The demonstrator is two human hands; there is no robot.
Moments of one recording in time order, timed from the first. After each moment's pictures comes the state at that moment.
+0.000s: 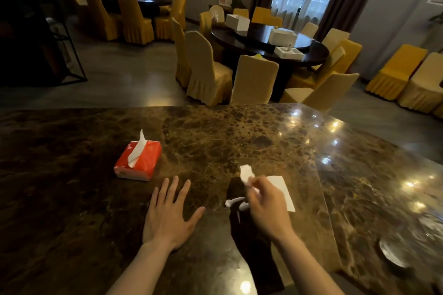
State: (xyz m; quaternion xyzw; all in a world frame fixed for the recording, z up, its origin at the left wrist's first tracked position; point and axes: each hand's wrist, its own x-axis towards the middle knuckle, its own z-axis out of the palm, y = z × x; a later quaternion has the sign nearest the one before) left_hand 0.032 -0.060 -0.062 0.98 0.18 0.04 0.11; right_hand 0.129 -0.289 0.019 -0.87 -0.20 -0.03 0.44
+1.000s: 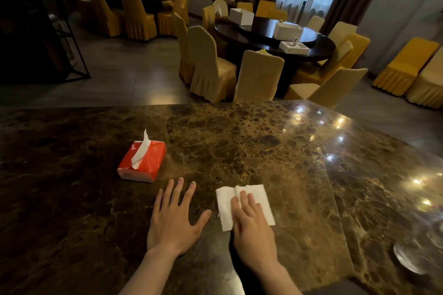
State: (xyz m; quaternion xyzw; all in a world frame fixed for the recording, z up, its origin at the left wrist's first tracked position) left_hand 0.034 -0.060 -0.064 0.98 0.19 0.04 0.11; right_hand 0.094 -0.260 -0.046 -0.95 -0.25 0.03 0.20
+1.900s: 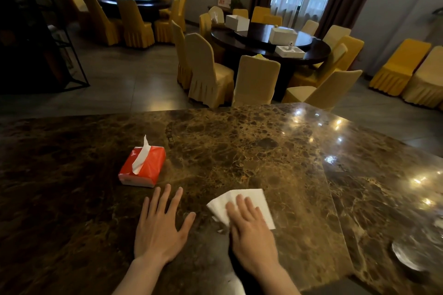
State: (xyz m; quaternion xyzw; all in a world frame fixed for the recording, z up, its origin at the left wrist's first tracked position) left_hand 0.014 -0.036 -0.061 0.97 0.20 0.03 0.11; right_hand 0.090 -0.265 -0.043 -0.95 -0.27 0.02 0.18
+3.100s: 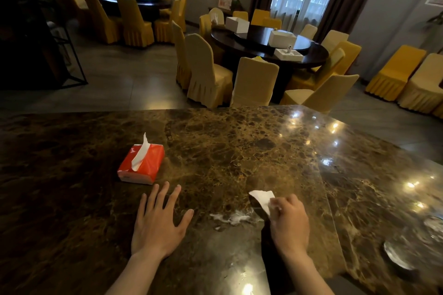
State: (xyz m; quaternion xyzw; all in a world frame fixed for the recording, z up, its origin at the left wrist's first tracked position) left_hand 0.015 -0.038 -0.060 0.97 0.21 0.04 0.13; right_hand 0.123 -0.316 -0.011 -0.96 -0.07 -0.12 0.24
